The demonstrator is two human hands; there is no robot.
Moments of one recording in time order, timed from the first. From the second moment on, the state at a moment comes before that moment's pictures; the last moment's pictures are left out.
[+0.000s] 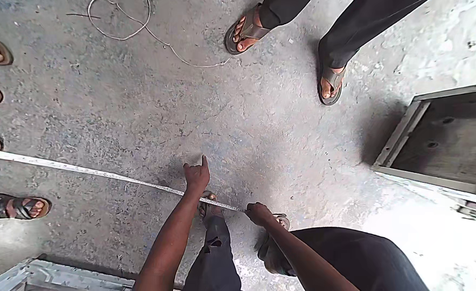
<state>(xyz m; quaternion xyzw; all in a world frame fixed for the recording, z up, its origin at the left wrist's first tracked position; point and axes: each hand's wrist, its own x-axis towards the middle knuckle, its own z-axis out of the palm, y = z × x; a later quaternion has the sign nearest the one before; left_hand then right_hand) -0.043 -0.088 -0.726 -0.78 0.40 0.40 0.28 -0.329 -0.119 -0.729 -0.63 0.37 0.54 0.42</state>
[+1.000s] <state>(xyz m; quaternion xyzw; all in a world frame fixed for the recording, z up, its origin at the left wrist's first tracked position) -0.134 -0.061 -0.637 -0.77 0.36 0.47 0.24 -0.436 -0.176 -0.582 -0.59 0.45 0.52 0.42</state>
